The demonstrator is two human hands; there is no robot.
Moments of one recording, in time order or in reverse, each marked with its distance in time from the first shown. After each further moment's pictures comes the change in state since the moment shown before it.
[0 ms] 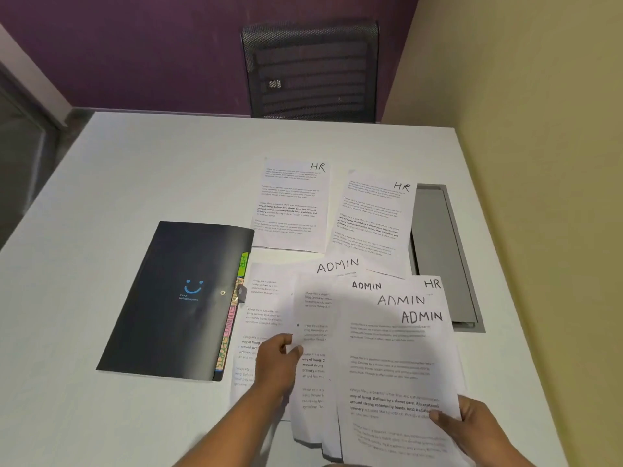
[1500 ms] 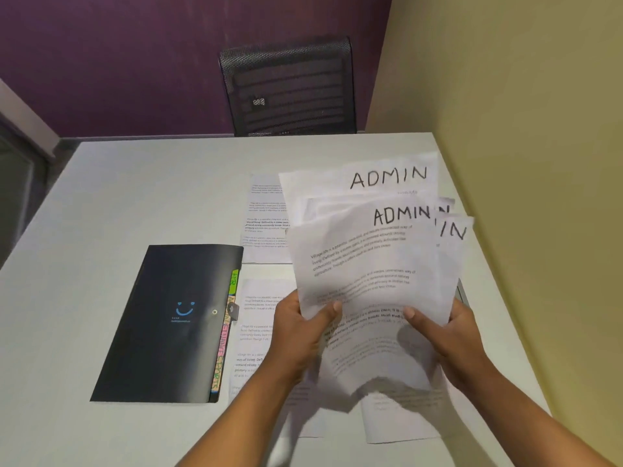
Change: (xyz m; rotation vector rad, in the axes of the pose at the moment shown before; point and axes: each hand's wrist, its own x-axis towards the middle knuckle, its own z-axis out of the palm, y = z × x) left_hand -0.055 0.124 0.014 -0.375 -0.280 0.408; right_hand -0.008 -0.154 0.000 0.523 0.125 -0.489
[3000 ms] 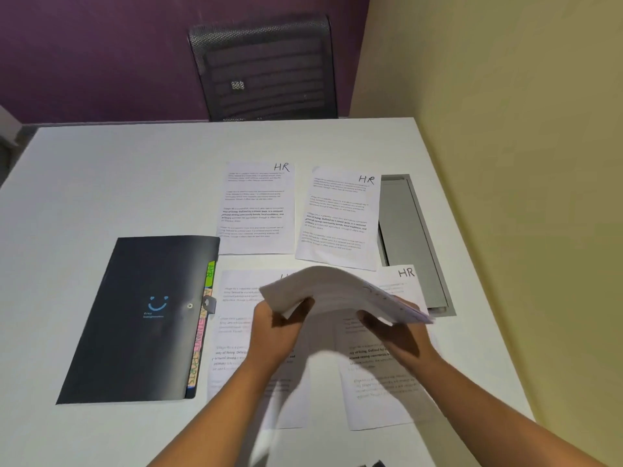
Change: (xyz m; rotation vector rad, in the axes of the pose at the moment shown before) left_hand 0.012 -0.036 -0.003 0.268 0.059 0.231; right_hand 0.003 0.026 0.016 -0.310 -0.098 -0.078
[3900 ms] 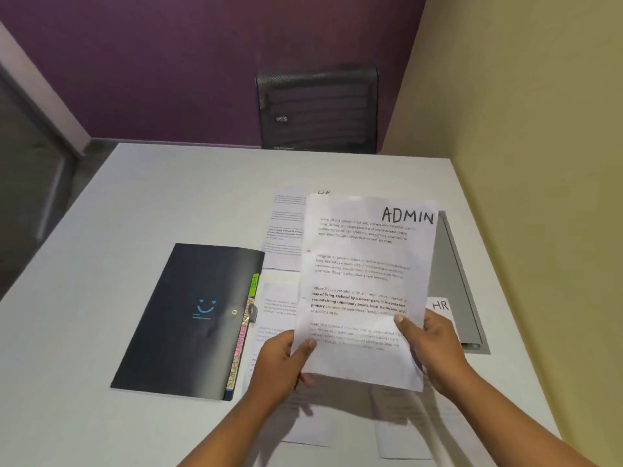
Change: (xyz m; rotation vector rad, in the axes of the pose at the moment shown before) left_hand -0.031 -0.025 -0.069 0.133 -0.085 -0.335; right_hand 0.012 -0.015 0.016 0.049 0.040 0.192
